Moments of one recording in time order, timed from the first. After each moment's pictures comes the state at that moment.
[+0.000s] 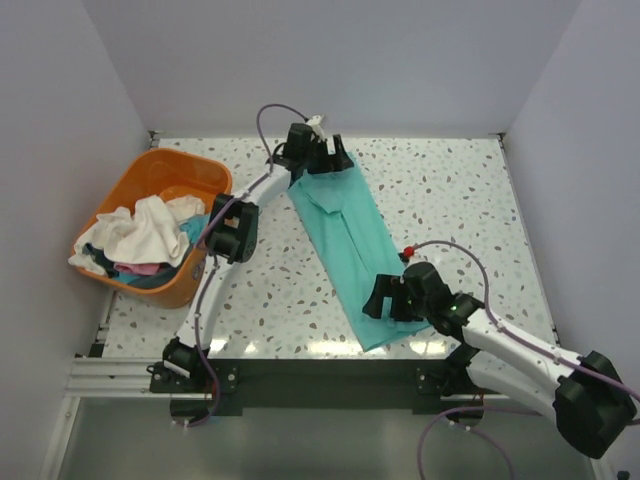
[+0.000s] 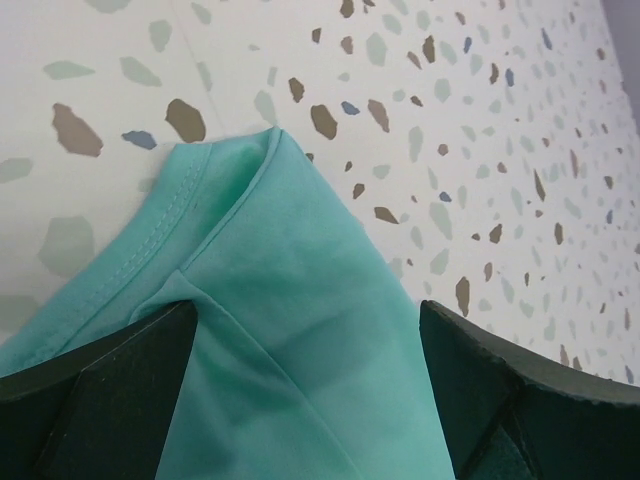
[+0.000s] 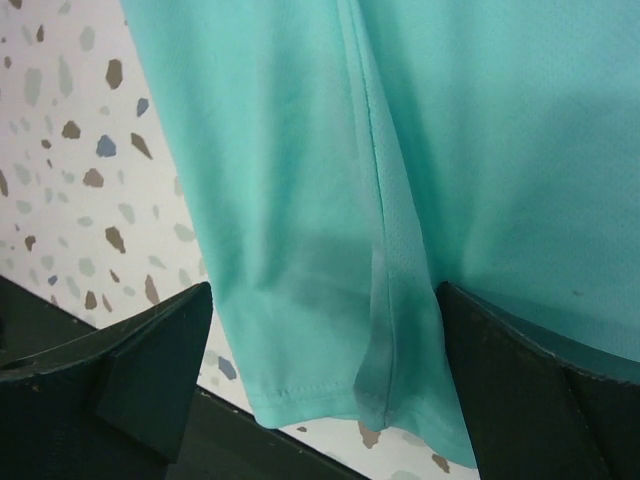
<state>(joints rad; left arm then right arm) -0.39 2.69 2.33 -0.17 0.33 -0.47 0.64 0.90 0.34 -0.30 -0.06 0.71</state>
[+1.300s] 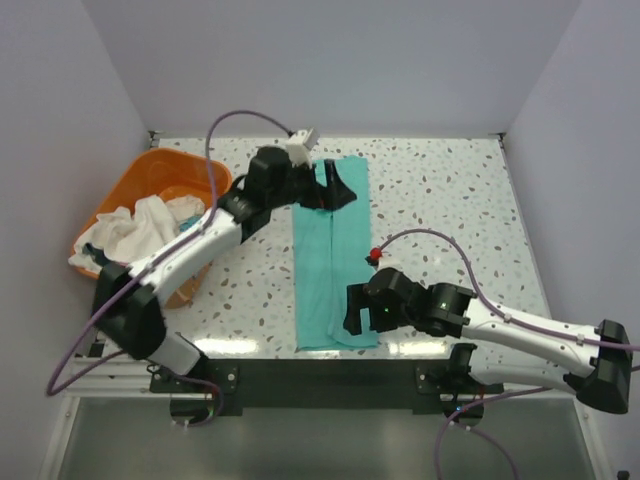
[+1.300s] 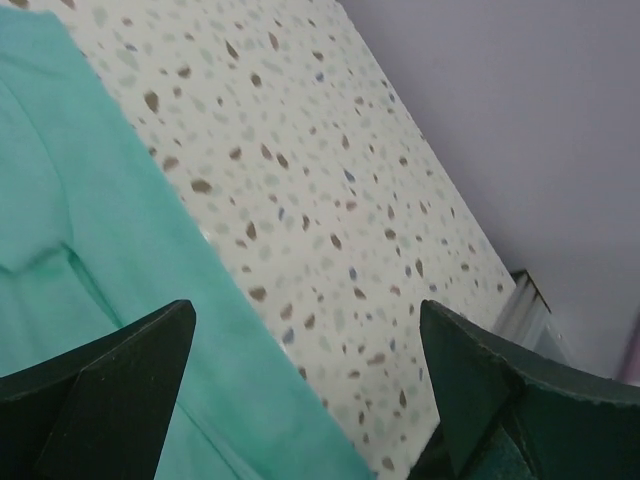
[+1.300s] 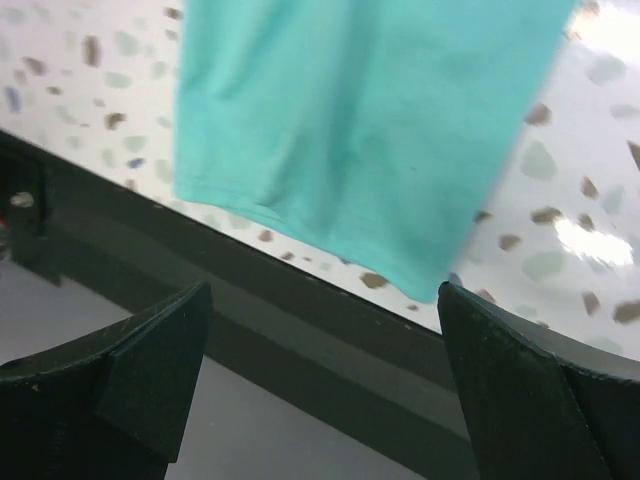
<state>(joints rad) -0.54 1.66 1.41 -0.12 0.33 -0.52 1.12 0.98 0.75 -0.68 0.15 0.87</state>
